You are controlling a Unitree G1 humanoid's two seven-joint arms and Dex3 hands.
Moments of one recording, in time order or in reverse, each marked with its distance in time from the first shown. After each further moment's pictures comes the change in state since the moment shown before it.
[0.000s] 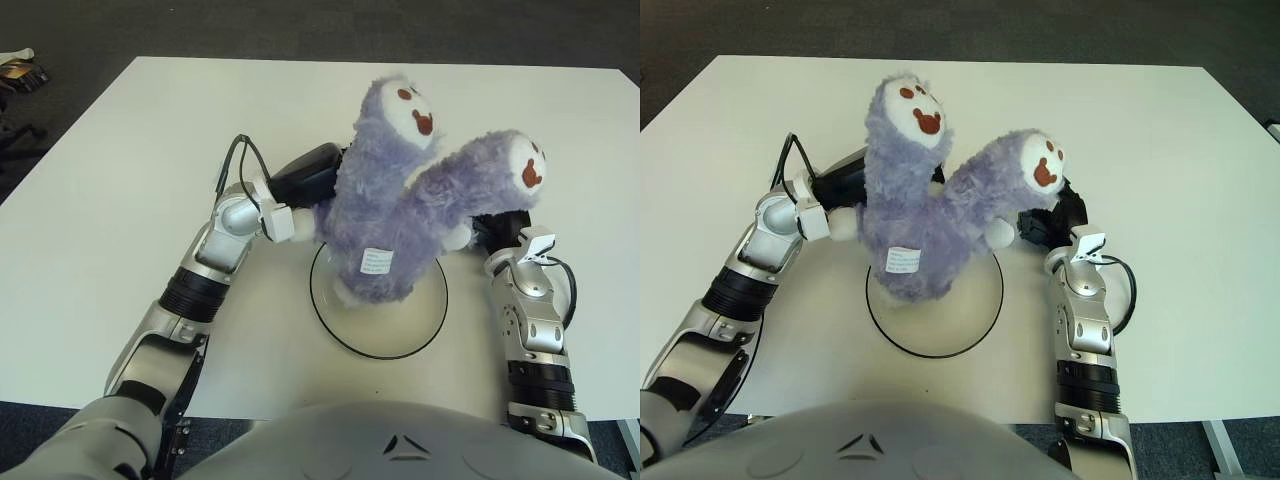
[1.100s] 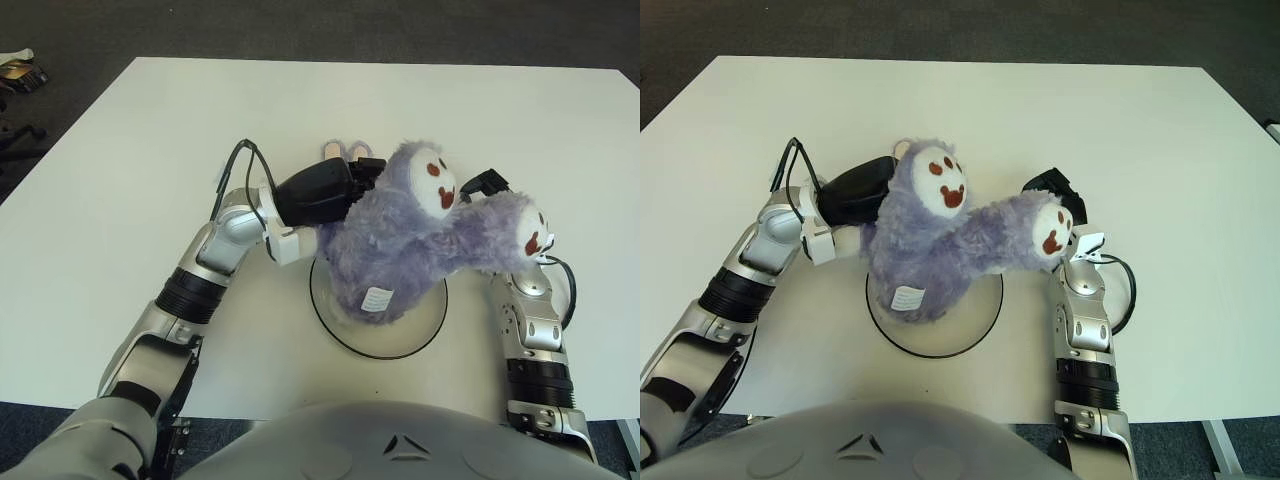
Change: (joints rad) left arm 0.003 0.033 -0.025 0.012 0.122 -0.122 0.005; right arm -0.011 -0.005 0.000 0.033 -0.003 -0.034 0.002
